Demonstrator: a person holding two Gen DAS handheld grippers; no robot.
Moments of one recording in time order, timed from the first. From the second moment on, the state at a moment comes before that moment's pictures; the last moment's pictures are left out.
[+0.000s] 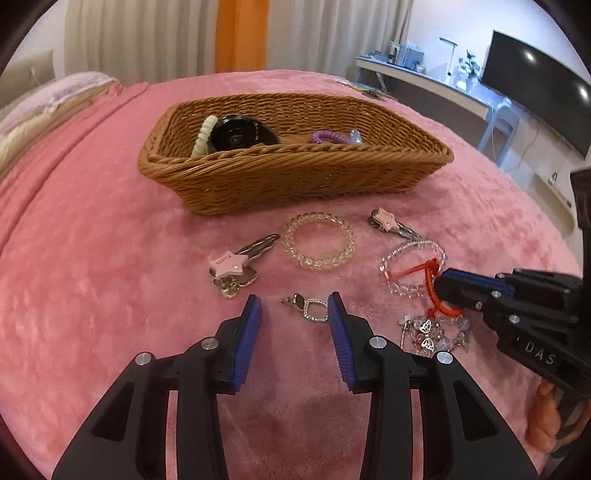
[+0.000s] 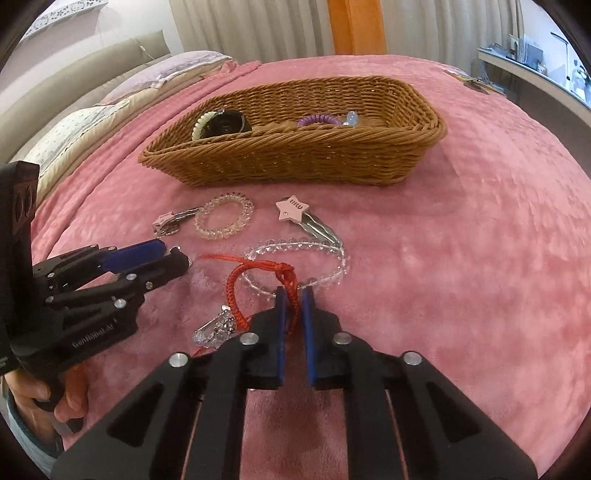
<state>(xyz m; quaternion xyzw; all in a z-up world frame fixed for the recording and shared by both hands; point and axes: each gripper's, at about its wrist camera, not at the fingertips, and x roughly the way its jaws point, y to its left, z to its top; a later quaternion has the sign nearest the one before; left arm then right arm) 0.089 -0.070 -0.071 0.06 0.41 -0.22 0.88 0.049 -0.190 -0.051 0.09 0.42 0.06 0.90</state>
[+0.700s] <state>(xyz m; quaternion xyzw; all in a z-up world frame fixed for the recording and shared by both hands) 0.075 -0.061 -0.055 0.03 0.35 -0.25 0.90 0.033 -0.197 -0.037 0.10 0.38 0.07 0.91</state>
